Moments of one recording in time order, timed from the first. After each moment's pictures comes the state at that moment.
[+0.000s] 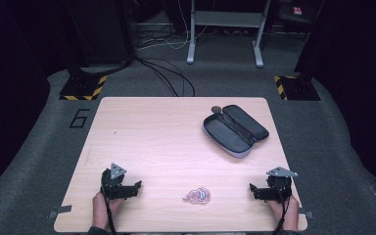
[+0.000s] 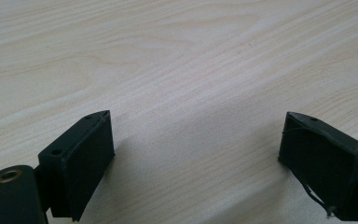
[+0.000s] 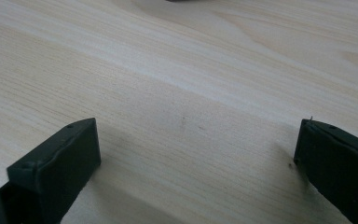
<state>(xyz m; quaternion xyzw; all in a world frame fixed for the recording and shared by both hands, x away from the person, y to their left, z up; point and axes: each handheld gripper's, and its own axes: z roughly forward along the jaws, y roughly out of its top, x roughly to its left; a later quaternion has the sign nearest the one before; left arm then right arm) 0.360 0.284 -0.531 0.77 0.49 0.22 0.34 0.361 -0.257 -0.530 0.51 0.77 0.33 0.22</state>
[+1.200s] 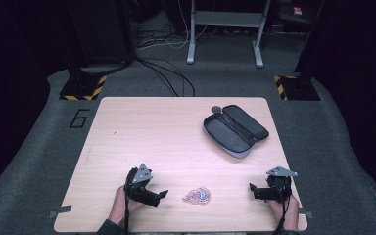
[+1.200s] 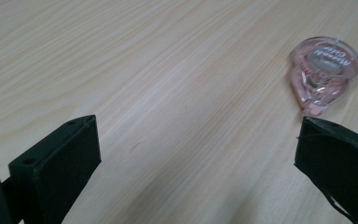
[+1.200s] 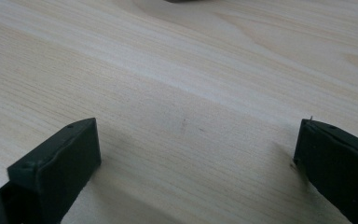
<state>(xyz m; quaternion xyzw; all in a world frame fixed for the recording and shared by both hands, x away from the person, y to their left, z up) 0.353 0.208 -0.503 0.85 0.31 0.14 0.41 0.362 -0.256 -0.530 0.51 0.77 0.33 0.21</state>
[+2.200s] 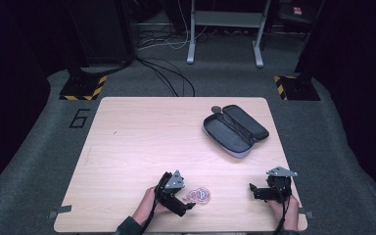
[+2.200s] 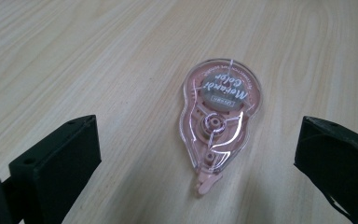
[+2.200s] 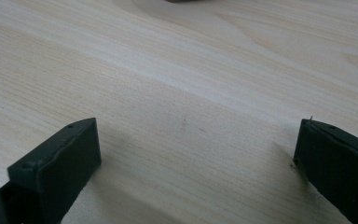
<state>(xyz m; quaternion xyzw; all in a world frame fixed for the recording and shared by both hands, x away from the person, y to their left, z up) 0.351 0.124 -0.514 0.88 0.21 0.07 0.41 0.362 -0.257 -0.529 0.51 0.77 0.33 0.21</state>
